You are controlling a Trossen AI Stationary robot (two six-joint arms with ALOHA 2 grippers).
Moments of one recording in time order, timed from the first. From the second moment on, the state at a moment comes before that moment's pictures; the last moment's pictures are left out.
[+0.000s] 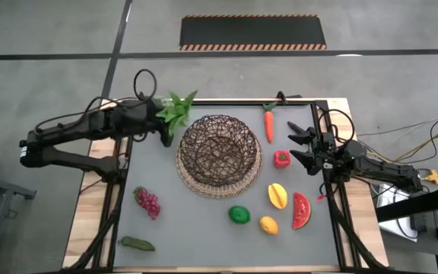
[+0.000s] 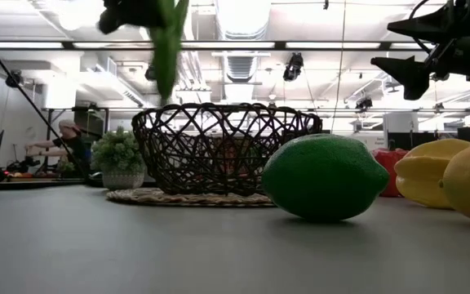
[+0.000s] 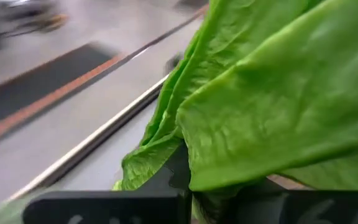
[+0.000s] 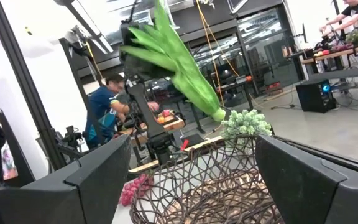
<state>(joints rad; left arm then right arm) 0.20 0.95 1.10 -0.54 -0.27 -0.28 -0.22 0.04 0.01 0.27 -0.05 0.34</state>
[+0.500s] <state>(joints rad) 0.20 1.14 0.76 0.09 -0.20 -0.63 -0.22 0.04 0.01 0.27 -0.02 0.34</state>
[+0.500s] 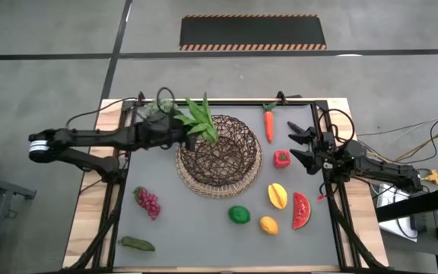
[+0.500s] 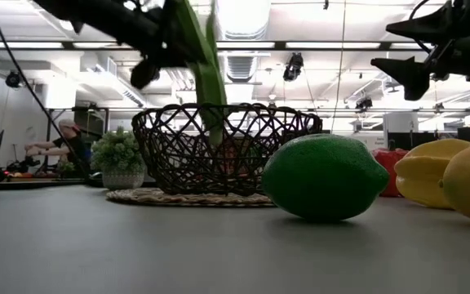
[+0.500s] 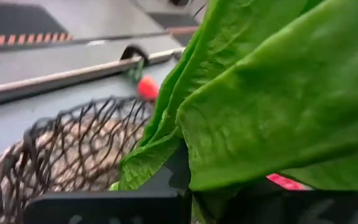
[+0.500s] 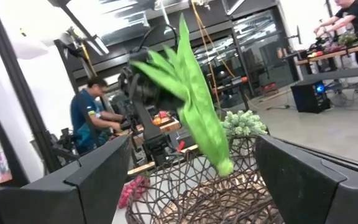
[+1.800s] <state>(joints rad) 0.29 1.27 0.76 0.09 -0.25 -0.73 -0.22 0.04 0.01 0.27 0.03 0.34</state>
